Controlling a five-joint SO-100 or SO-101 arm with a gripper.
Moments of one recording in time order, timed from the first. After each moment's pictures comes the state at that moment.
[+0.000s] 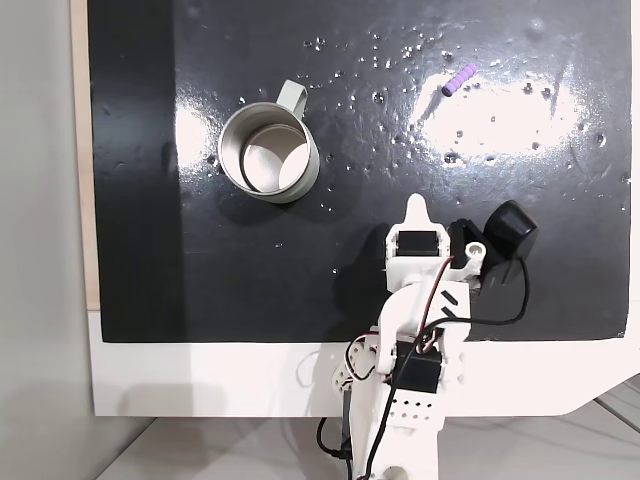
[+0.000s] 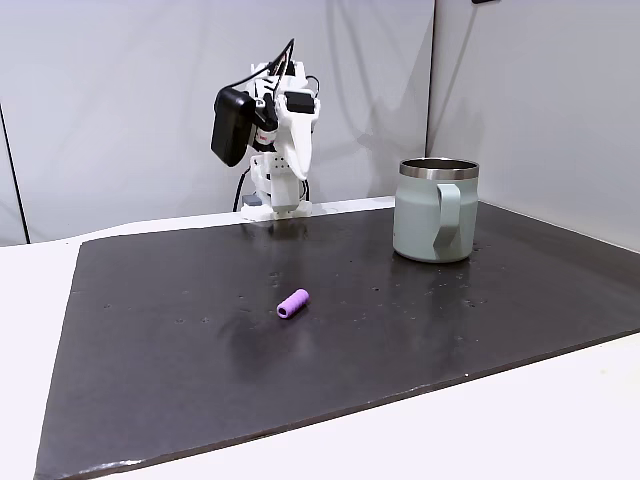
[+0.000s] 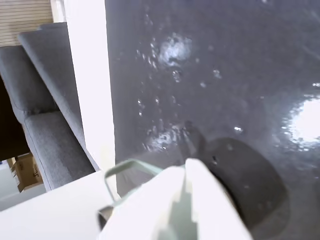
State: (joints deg) arm 6.7 160.2 149.9 46.9 -11.2
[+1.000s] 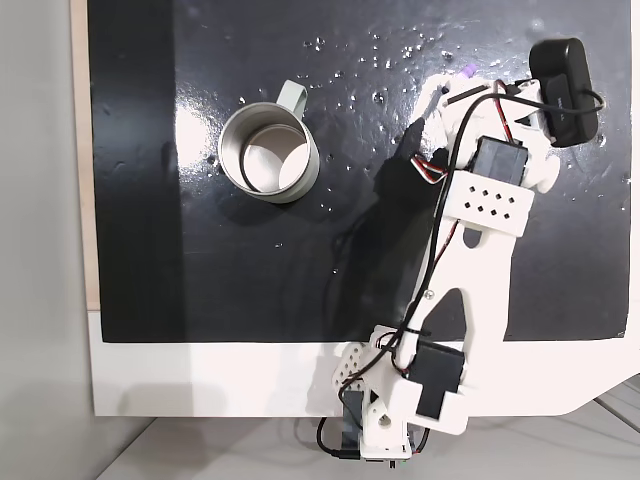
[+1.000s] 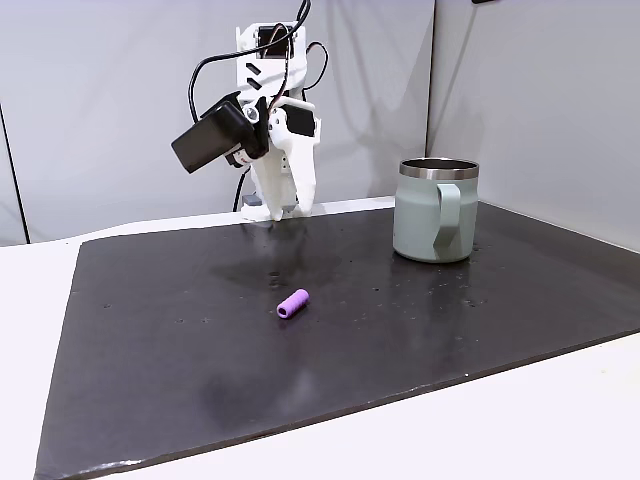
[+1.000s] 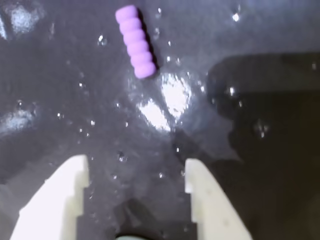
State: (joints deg) arm 13.3 82.5 83.4 62.5 -38.2
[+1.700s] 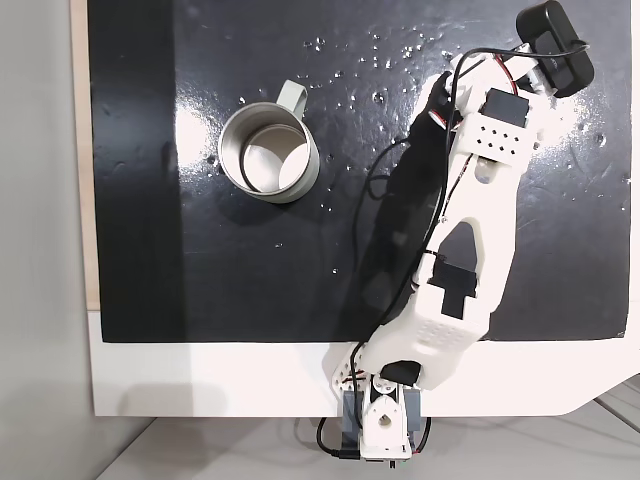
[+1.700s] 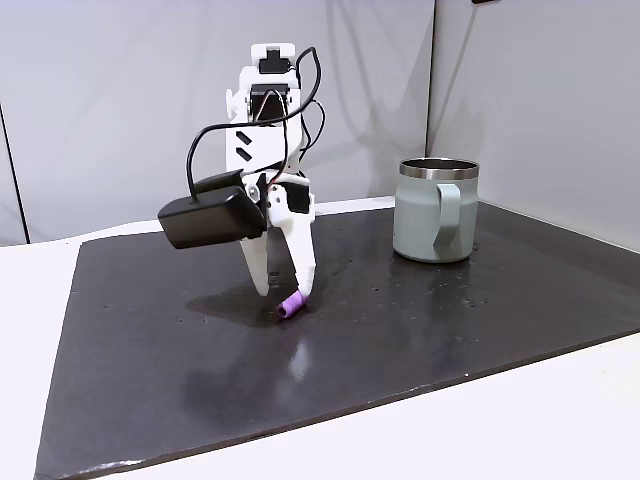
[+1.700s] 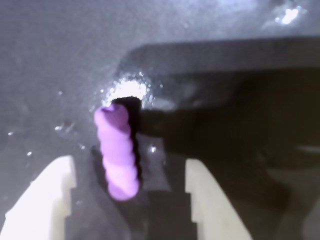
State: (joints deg) arm 14.9 53.9 63.2 56.0 -53.1
